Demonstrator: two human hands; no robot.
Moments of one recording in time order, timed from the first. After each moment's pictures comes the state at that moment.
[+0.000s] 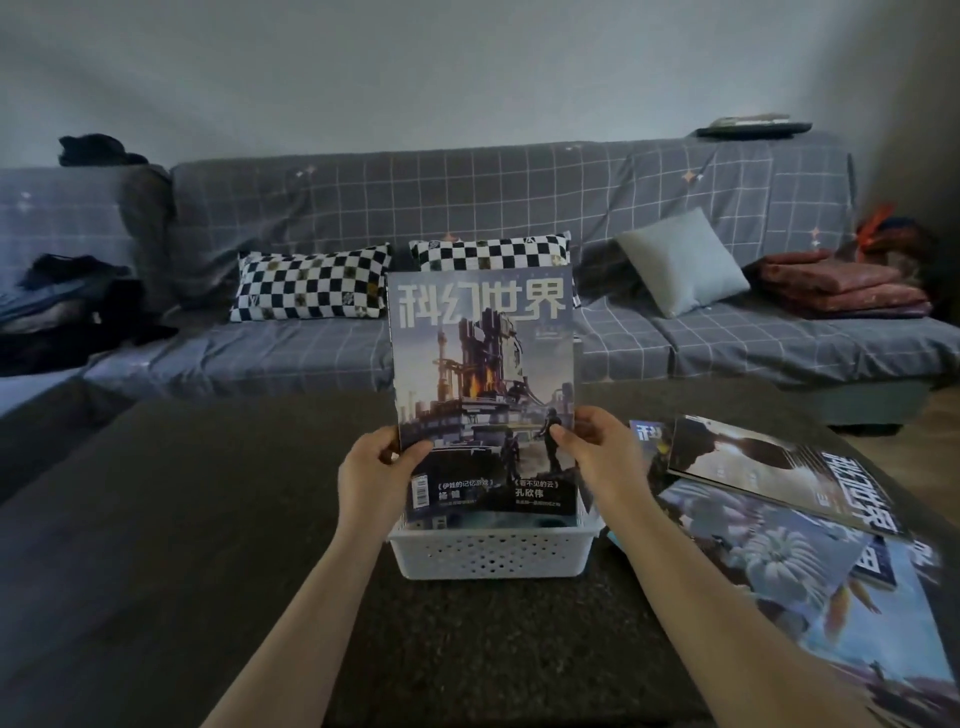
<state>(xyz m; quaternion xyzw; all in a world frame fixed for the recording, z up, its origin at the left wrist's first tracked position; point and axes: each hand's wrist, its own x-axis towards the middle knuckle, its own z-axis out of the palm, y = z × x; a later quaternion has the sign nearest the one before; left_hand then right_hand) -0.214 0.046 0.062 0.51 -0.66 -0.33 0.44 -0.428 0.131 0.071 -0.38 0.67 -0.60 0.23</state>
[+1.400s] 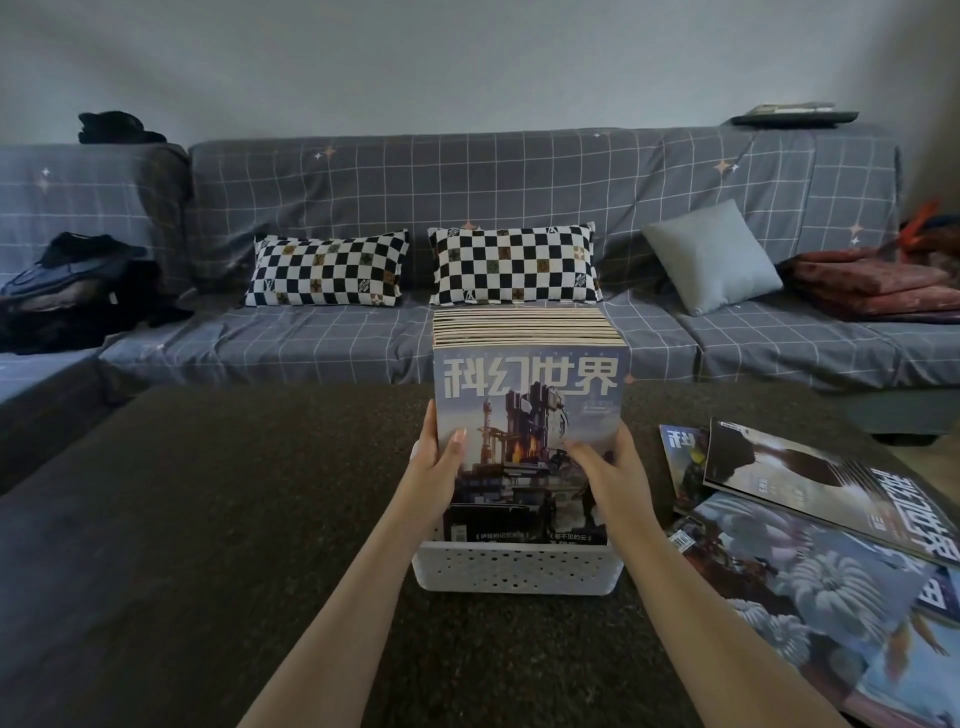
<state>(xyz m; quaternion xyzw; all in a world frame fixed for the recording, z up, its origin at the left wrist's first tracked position) -0.241 0.020 0.043 0.36 -0.64 -0.56 0.39 -0.427 0.099 0.024 -0.37 0.61 -0.64 0.27</state>
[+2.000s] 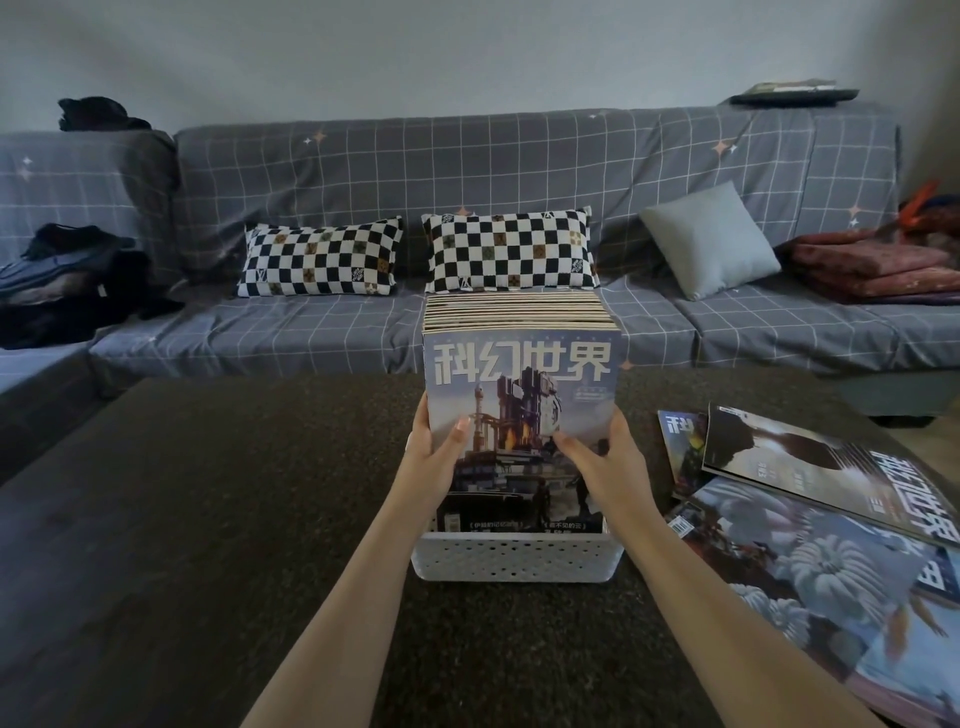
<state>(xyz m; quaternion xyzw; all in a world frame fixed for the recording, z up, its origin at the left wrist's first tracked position) -0.244 0.016 0.035 0.35 -0.61 -0.58 0.42 -0.431 0.097 0.021 -0.40 0.67 -0.58 0.22</state>
